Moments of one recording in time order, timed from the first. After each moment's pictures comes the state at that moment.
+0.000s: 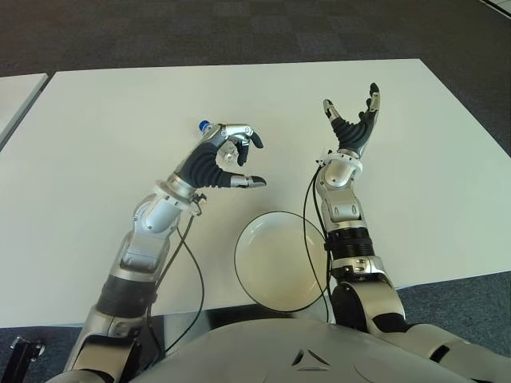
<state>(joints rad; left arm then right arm) -0.05 0.30 -0.13 -0.20 0.16 -0.39 -0.24 -0.44 0.10 -0.06 0.30 -0.30 -0.03 -0.65</state>
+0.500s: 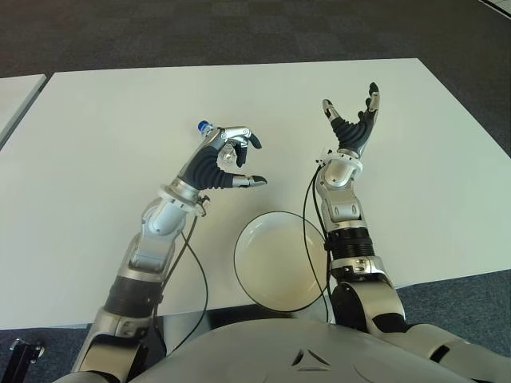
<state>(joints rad) -0.03 0.23 -0.13 -0.12 0.23 -0.42 -0.14 -0.44 0.10 -0.06 0.30 -0.29 -0.03 -0.64</state>
